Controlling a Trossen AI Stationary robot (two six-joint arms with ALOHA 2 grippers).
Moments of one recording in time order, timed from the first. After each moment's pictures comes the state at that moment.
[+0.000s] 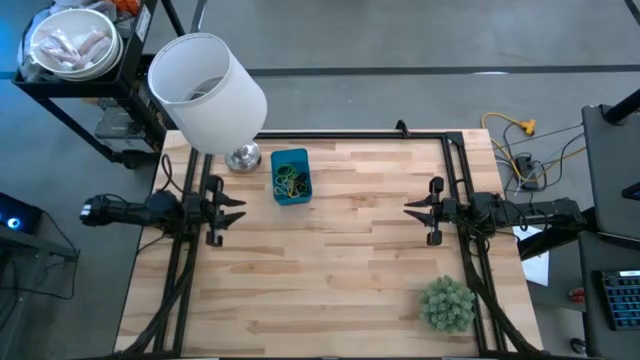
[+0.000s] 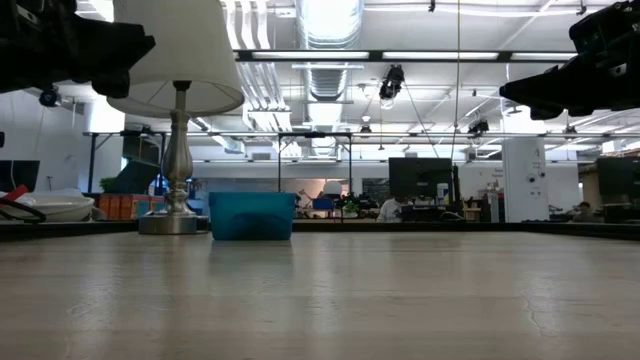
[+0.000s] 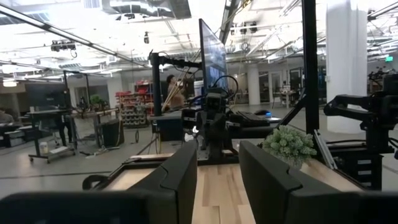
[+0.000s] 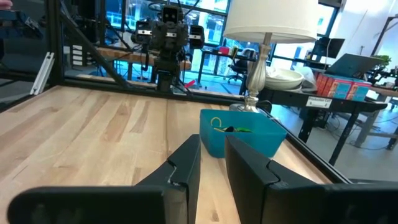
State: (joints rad) left arm -0.13 0.04 0.00 0.25 -0.16 0.11; right arm 0.07 0.04 0.01 0.04 0.18 -0.13
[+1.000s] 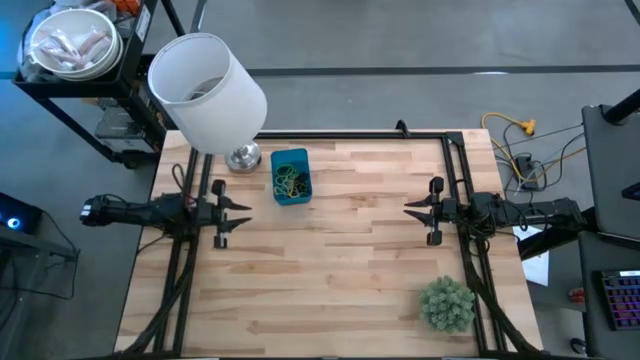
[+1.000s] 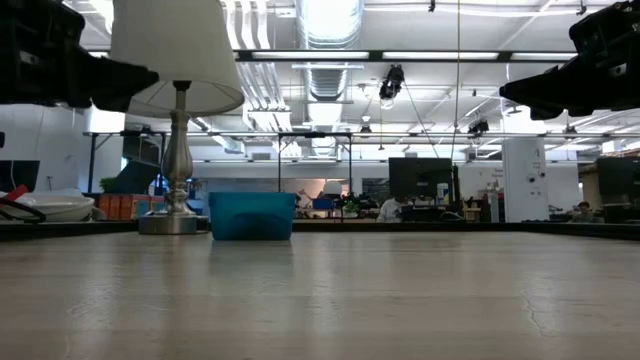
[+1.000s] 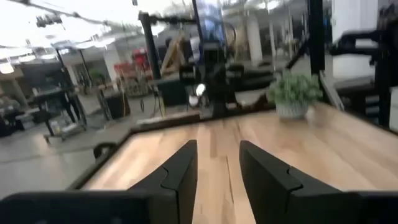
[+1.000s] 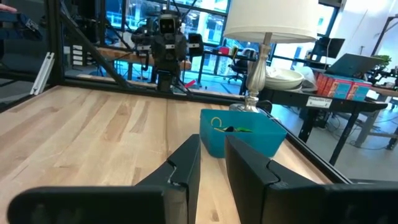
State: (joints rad) left arm -0.13 0.03 0.00 0.07 -0.17 0.20; right arm 0.07 0.04 0.01 0.04 0.18 -0.13
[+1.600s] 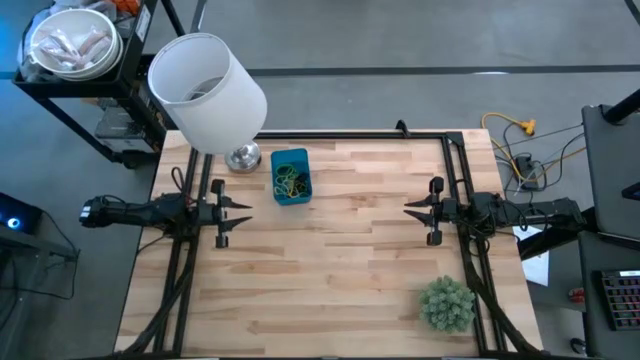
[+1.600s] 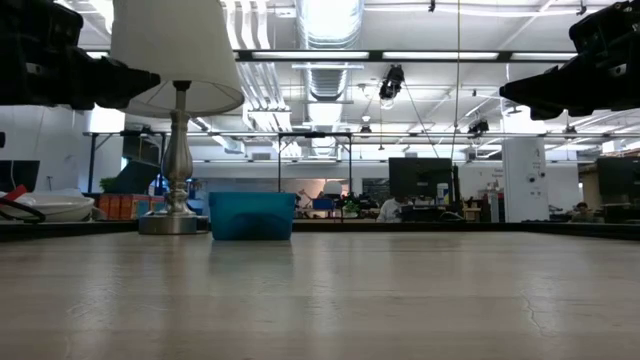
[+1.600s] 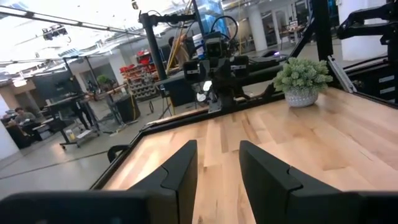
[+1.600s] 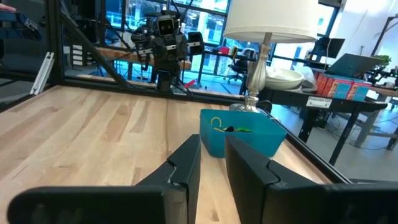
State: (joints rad) left arm -0.11 0.03 0.00 0.04 -0.17 0.29; right arm 0.07 0.04 0.01 0.04 0.18 -0.13
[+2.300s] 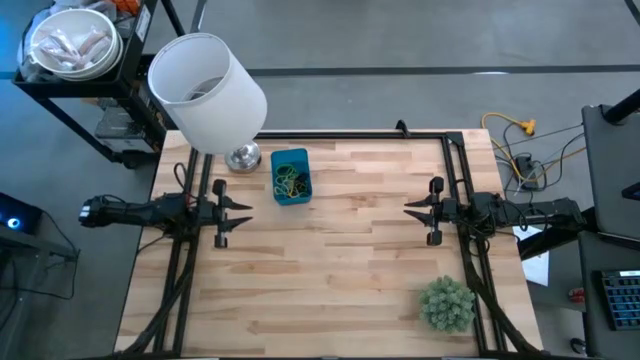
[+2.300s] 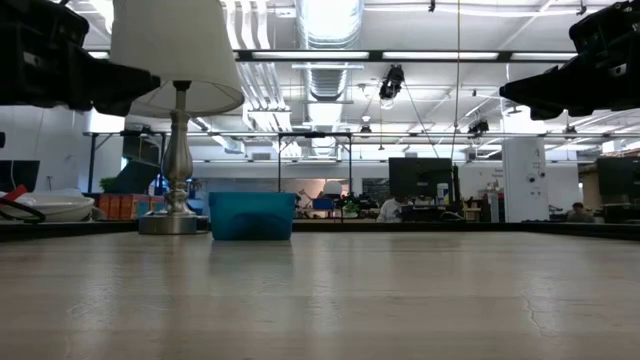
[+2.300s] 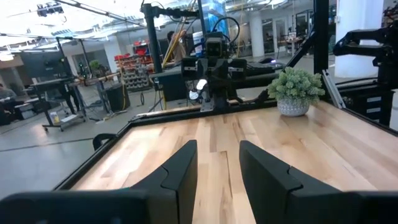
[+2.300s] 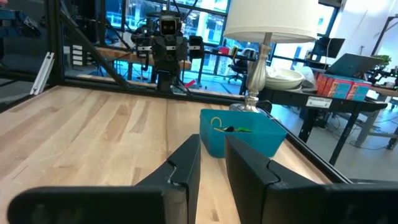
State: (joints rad) left arm -0.11 0.05 0.00 0.05 -0.16 0.16; right arm 0.07 0.04 0.01 0.04 0.18 -0.13
